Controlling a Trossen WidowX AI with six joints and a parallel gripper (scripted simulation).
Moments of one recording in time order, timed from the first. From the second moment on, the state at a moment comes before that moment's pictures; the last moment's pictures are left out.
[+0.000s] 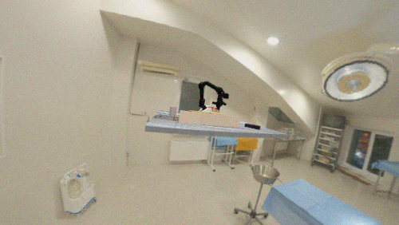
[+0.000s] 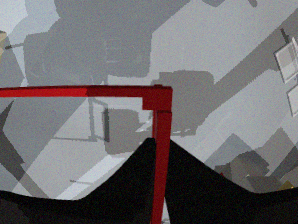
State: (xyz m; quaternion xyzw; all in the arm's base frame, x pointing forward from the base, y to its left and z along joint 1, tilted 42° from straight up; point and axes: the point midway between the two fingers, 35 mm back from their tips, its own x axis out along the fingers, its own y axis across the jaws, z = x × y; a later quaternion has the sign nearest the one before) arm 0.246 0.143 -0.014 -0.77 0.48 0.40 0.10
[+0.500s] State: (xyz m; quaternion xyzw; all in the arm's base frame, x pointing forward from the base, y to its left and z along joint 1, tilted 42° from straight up) arm 0.213 0.196 -0.028 -0.79 0.30 0.49 -0.23
